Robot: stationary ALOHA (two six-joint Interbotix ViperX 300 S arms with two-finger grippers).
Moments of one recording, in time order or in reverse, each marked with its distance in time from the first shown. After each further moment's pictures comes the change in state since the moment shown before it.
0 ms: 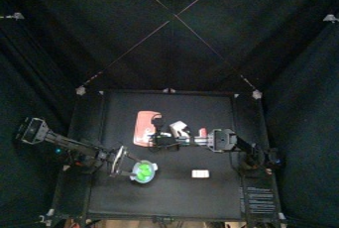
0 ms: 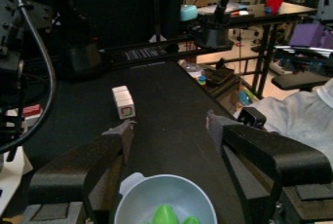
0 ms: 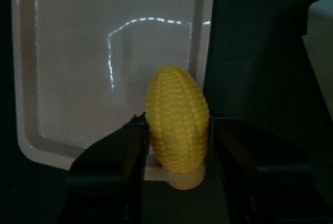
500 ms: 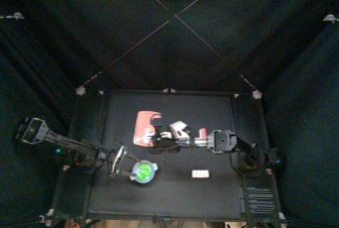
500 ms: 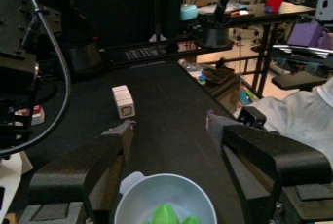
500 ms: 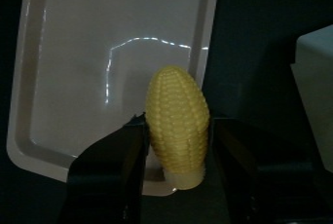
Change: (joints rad) left arm 0.000 0.000 0.002 0.000 0.000 -0.002; right arm 0.002 -0.002 0.020 -0.008 -0.005 -0.014
